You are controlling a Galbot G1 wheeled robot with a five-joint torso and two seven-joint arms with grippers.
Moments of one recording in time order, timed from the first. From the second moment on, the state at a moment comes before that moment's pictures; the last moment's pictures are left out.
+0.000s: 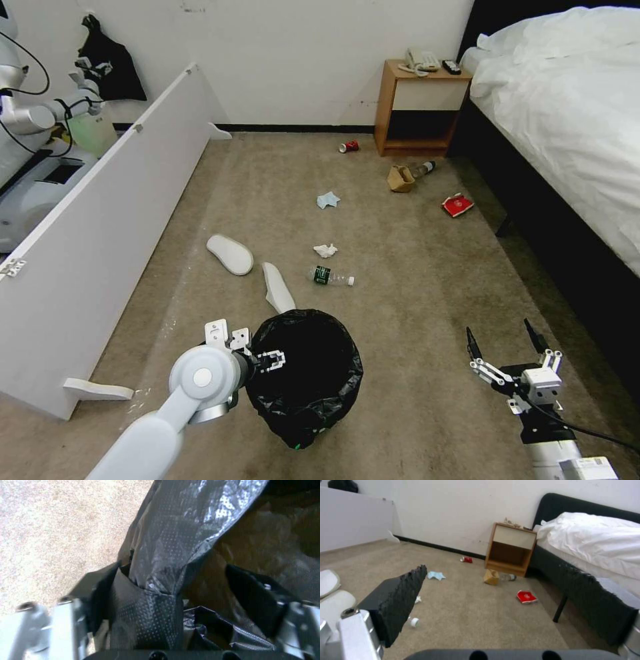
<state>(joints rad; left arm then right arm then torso) 1.08 -1.04 -0.11 -2.03 -1.58 0.74 -1.11 -1.77 1.49 0.88 2.08 0.12 0.39 -0.26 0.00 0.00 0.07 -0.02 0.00</state>
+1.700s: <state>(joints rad) 1.20 -1.04 -0.26 -2.11 -1.33 0.71 -0.89 -1.76 1.47 0.88 2.09 0.13 0.41 -0.25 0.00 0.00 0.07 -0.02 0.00</state>
